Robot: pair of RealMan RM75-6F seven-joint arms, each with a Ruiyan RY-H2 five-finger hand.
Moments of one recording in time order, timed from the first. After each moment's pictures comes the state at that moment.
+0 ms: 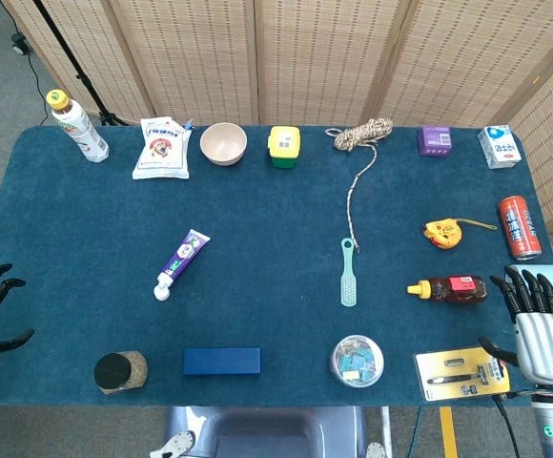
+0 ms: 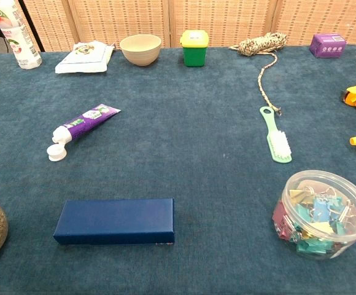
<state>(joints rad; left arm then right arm) -0.10 -1.03 -0.04 -1.70 1.47 1.46 0.13 0.07 -1.13 0.08 -1.68 -1.50 1.52 -0.11</state>
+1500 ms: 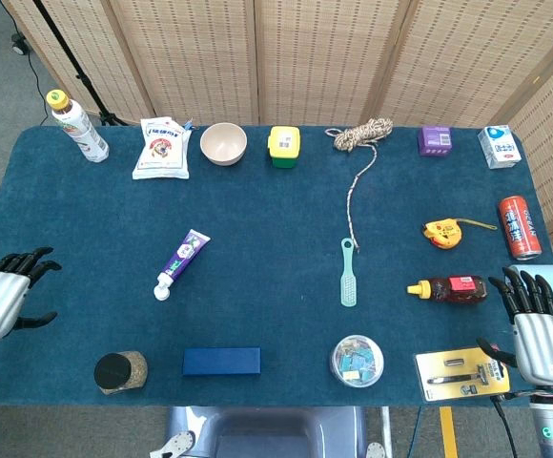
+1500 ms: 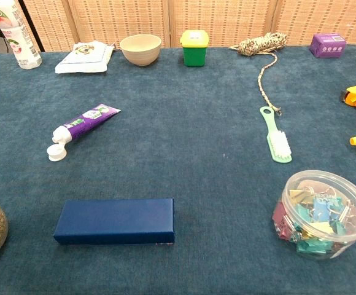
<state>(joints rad) -0.27 -1.04 -0.06 -1.56 1.53 1.23 -0.03 0.07 -1.13 0.09 -1.70 -1.49 1.52 -0.12</state>
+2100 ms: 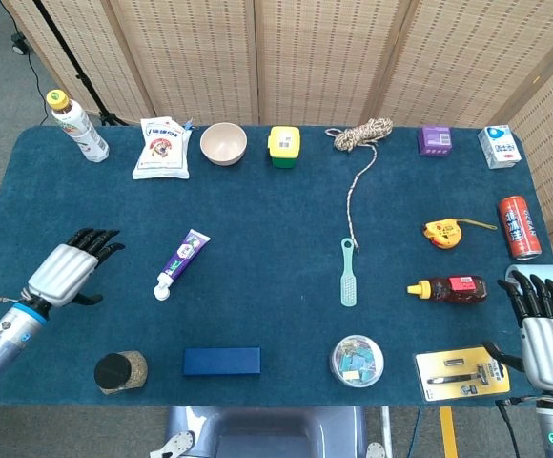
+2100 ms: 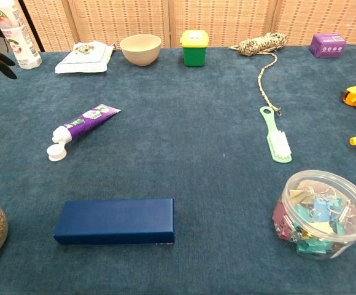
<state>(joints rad) -0.51 -1.13 -0.06 -1.43 1.60 0.99 -0.04 0.04 -1.11 0.08 -1.73 -1.48 1.54 -0.13</state>
